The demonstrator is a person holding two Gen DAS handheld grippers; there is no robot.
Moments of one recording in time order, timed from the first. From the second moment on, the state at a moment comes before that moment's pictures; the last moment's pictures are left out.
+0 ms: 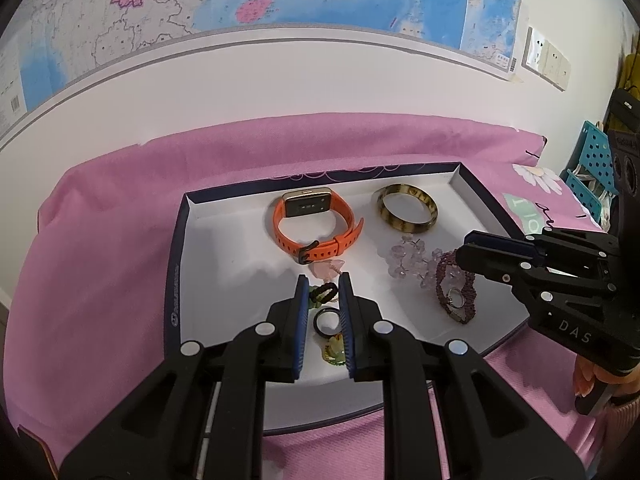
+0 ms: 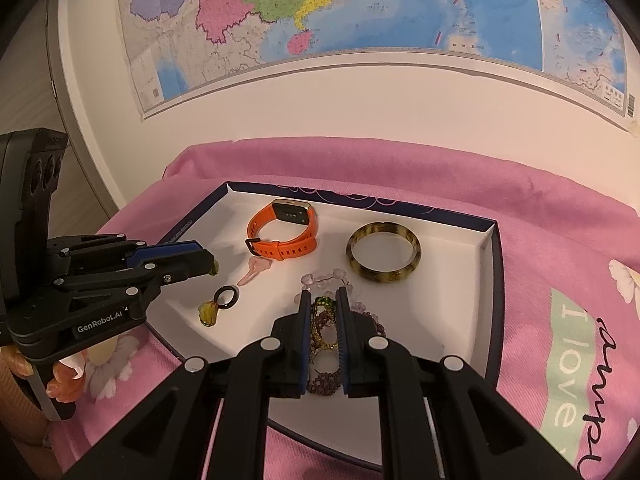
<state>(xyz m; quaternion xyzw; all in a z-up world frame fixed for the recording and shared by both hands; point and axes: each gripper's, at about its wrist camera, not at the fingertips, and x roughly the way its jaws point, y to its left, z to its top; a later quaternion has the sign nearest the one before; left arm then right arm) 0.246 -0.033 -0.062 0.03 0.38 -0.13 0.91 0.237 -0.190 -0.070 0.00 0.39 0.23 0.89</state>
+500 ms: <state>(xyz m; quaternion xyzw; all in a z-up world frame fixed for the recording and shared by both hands) 0.248 -0.033 -0.065 0.03 0.39 -0.13 0.91 0.243 -0.185 -0.073 0.00 0.39 0.23 0.89</state>
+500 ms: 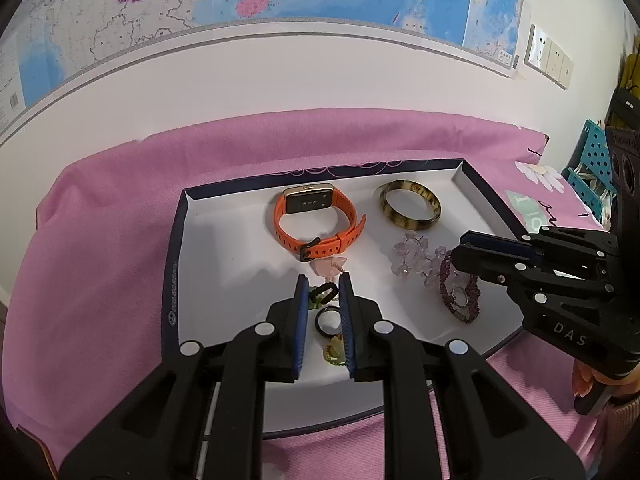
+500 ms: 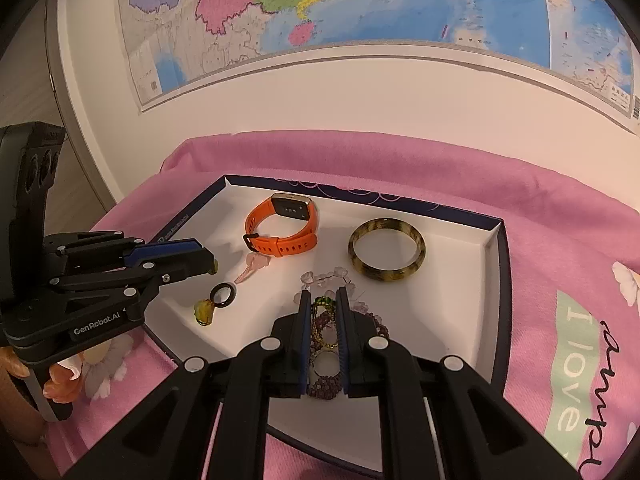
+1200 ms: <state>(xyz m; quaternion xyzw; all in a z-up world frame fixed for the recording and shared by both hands) 0.252 -0.039 -0.074 0.04 0.40 -0.13 0.91 0.249 -0.178 -0.078 -0.02 0.41 0.23 0.88</state>
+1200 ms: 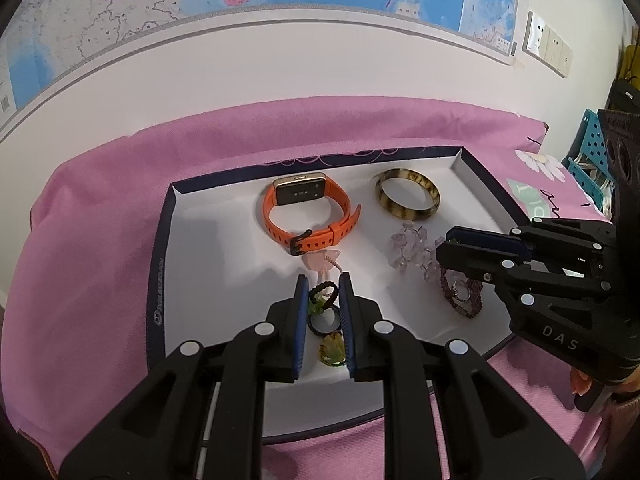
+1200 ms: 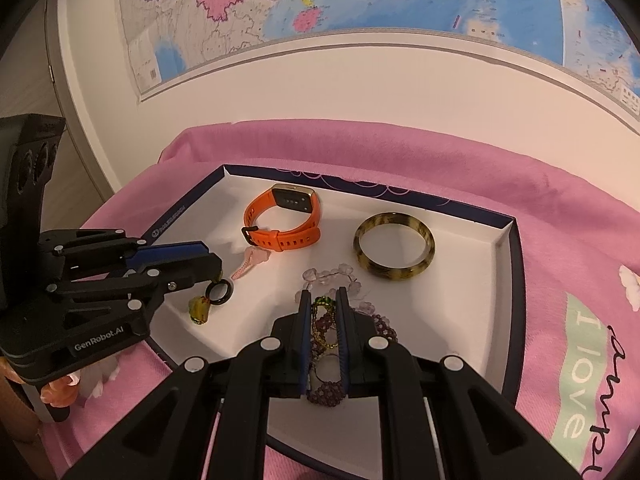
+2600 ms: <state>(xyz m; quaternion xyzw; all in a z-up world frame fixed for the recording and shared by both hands) 0.239 -0.042 -0.071 0.05 0.39 -0.14 0.91 0.239 -0.175 -0.083 -0.03 0.40 0.23 0.88</state>
